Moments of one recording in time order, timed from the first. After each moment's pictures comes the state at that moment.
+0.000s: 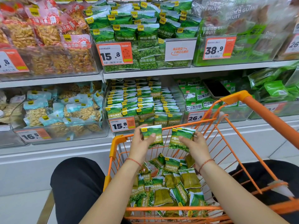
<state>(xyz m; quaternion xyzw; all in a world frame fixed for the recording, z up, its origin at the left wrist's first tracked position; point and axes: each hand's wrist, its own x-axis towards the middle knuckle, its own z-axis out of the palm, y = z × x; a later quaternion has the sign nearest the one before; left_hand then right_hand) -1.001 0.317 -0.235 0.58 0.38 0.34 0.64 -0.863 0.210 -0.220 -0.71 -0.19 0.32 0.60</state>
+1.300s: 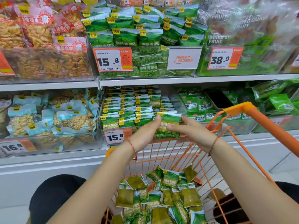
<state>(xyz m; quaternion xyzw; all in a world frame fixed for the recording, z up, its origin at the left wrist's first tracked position) -0.968 0.359 -0.168 0.74 0.37 0.13 0.54 -0.824 0.271 -0.155 -0.70 -0.41 0.38 0.45</state>
